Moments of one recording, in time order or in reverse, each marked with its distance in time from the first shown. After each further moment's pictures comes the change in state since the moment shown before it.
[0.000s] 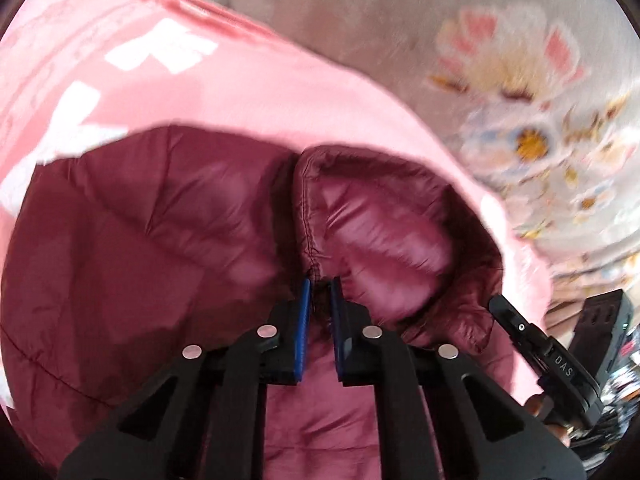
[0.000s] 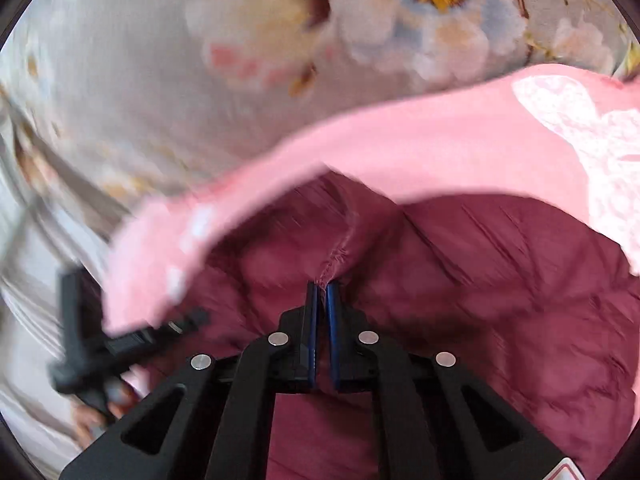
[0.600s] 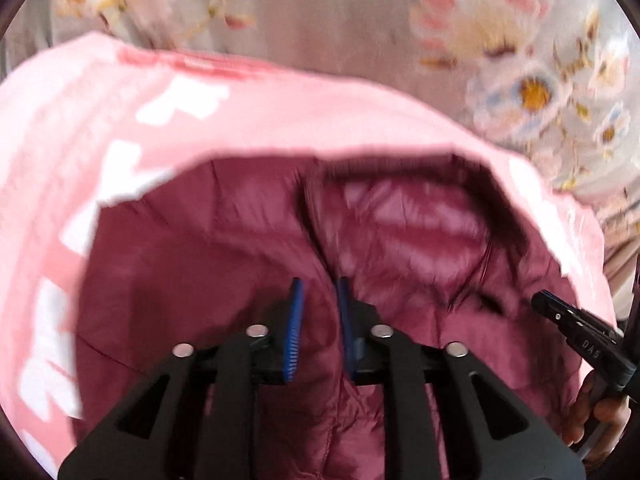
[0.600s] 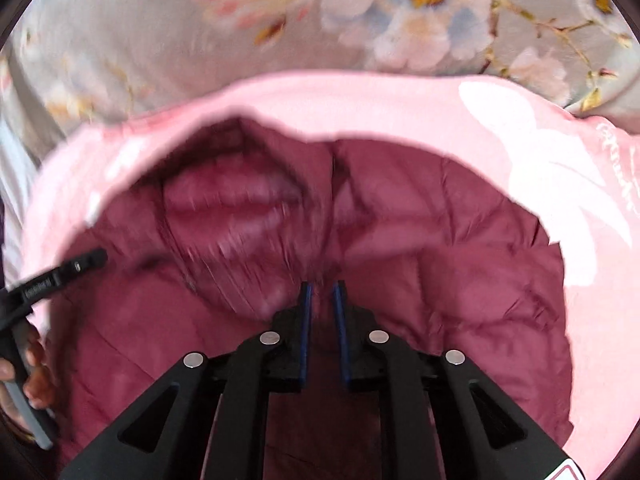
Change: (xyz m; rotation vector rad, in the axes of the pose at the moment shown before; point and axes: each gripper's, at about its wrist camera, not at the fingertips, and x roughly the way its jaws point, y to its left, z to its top) left arm -0.037 -0.014 -0.011 0.206 -0.125 0.186; right arm -0.025 0.002 -0.025 -0.126 0.017 -0.274
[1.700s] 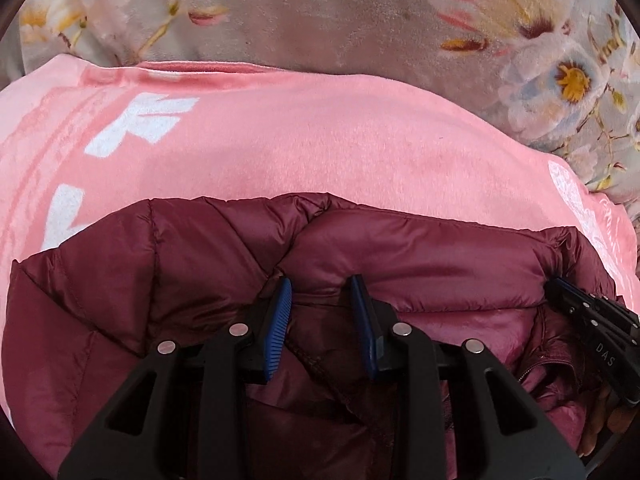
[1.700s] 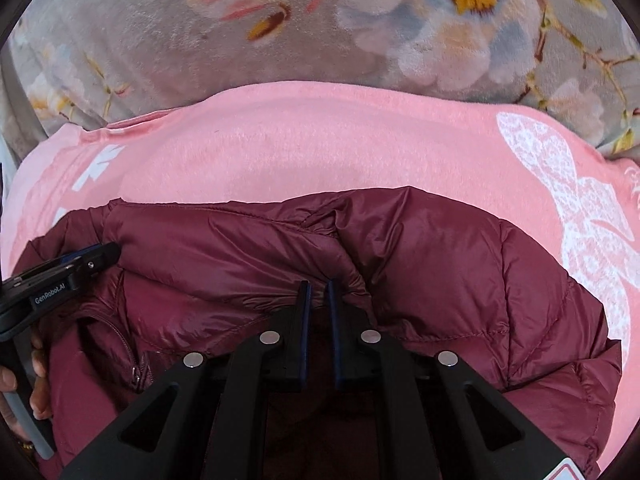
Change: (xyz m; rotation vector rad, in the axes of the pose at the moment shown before) left arm 0.089 -0.018 0.025 0.076 -0.018 0.079; right arm 0.078 0.010 0.032 -0.113 -0.046 -0.070
